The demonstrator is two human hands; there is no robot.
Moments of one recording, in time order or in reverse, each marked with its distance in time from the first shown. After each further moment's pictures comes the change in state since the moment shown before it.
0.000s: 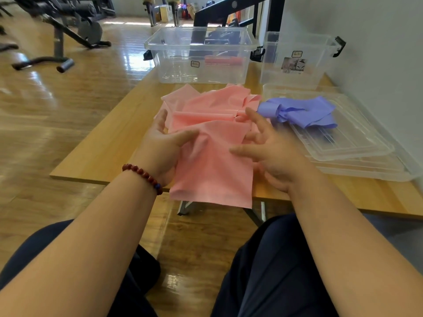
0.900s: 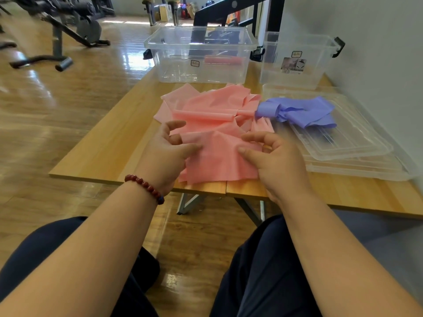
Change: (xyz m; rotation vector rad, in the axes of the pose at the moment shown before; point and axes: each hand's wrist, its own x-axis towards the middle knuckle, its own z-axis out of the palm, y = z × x) left_hand -0.003 -0.016 -0.011 0.263 -0.023 0.093; right_hand -0.019 0.017 0.009 -0.253 0.385 -0.141
